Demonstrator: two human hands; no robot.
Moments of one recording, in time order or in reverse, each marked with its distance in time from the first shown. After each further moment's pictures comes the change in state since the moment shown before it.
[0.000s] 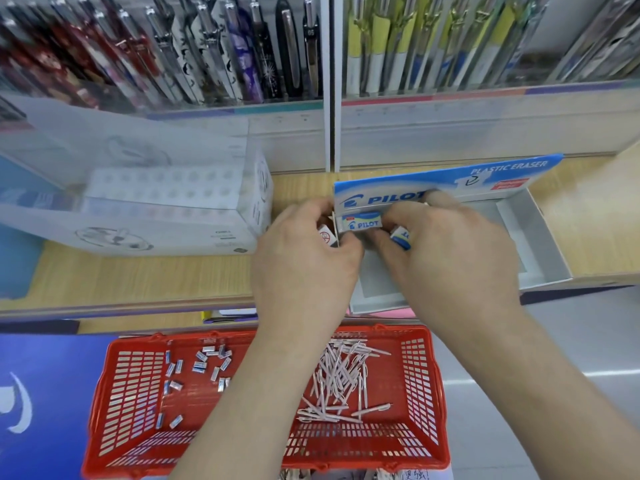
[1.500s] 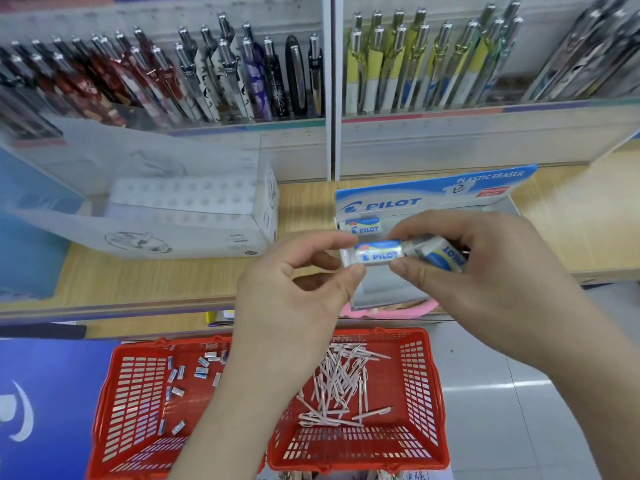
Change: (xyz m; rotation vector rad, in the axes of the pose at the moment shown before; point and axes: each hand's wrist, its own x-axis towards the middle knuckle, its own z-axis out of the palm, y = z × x) left_hand -0.034 0.000 -0.045 -0.569 -0.178 -0.032; right_hand -0.017 0.013 -0.062 0.500 -0.327 0.028
